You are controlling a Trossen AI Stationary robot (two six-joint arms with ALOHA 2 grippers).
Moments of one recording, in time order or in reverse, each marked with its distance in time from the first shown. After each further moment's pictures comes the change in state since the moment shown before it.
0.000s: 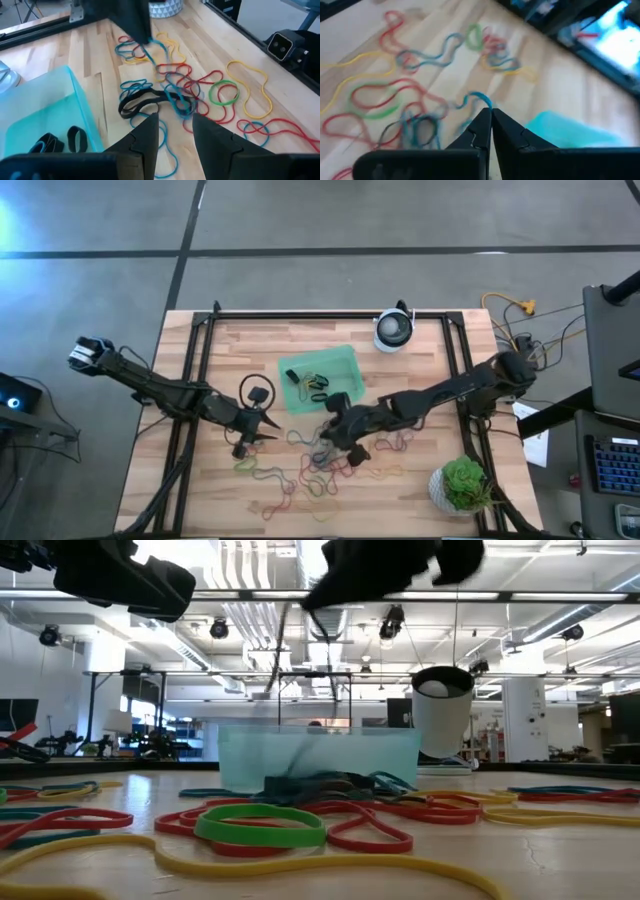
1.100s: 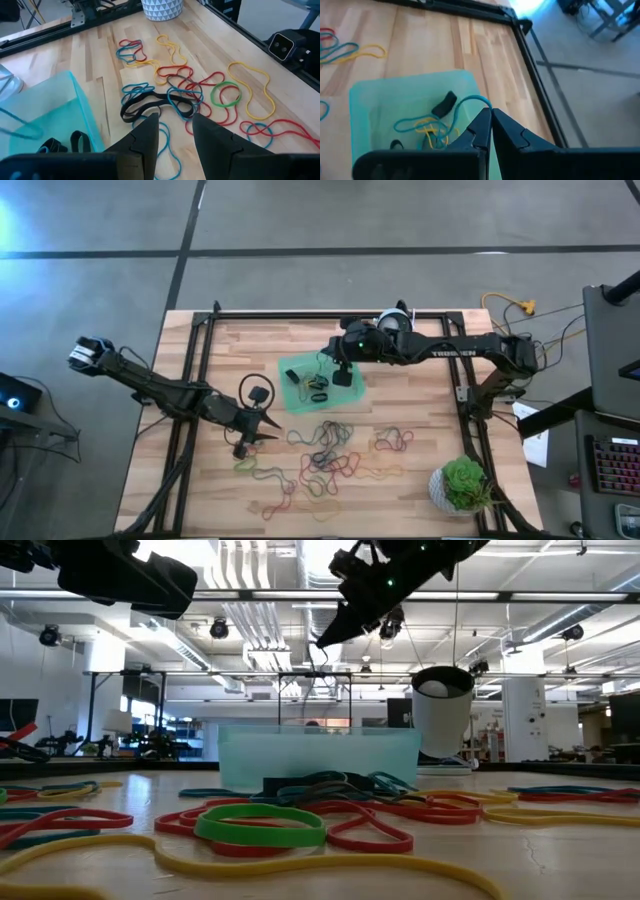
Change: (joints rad) left arm 0.001 0.003 0.000 0.021 0.000 0.028; right arm -0.465 -0.066 0.065 -0.082 0.002 0.117
